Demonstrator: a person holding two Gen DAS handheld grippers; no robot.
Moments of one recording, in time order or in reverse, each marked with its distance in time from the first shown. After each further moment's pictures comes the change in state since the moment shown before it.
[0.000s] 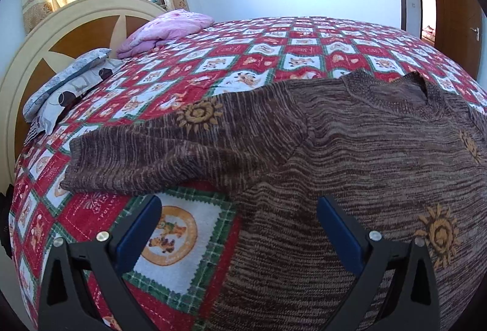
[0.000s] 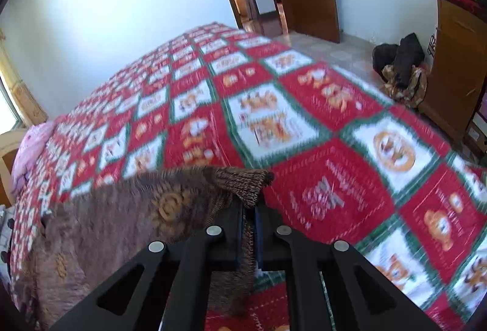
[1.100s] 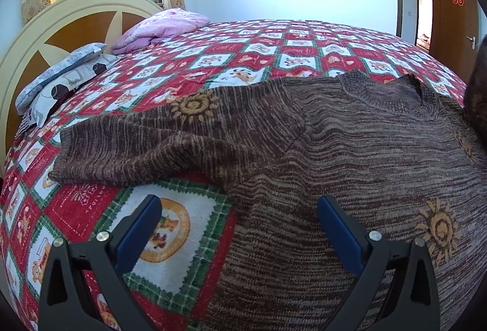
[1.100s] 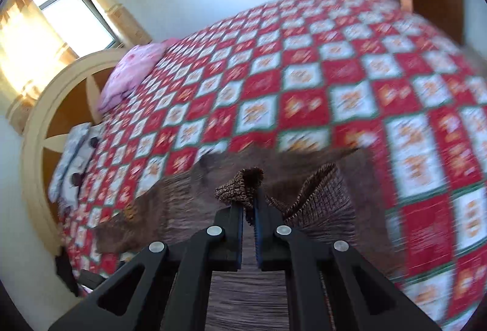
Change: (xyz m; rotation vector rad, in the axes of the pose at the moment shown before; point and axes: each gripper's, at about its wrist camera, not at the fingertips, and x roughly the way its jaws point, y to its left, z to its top) left arm 0.004 0.003 -0.010 -0.018 -0.014 -0.044; right arm -0.040 0.312 -0.044 -0.263 0.304 0.461
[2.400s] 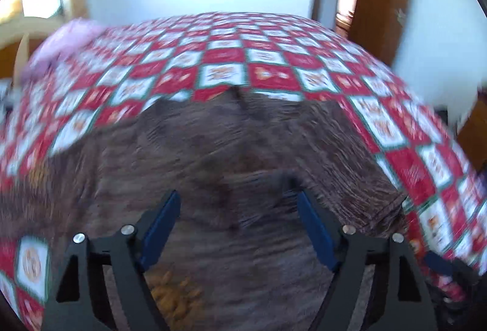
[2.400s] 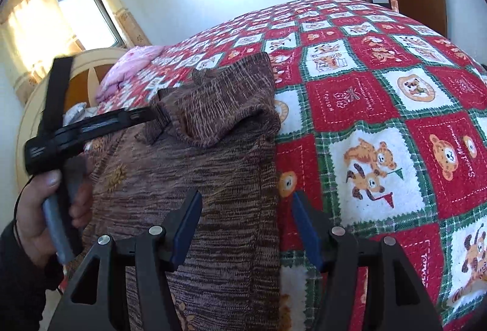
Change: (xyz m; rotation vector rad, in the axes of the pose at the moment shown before) left arm -0.046 -0.191 0.050 0.234 0.067 -0.343; right arm -0.048 -0.127 -0.197 -0.065 -0.139 -0.060
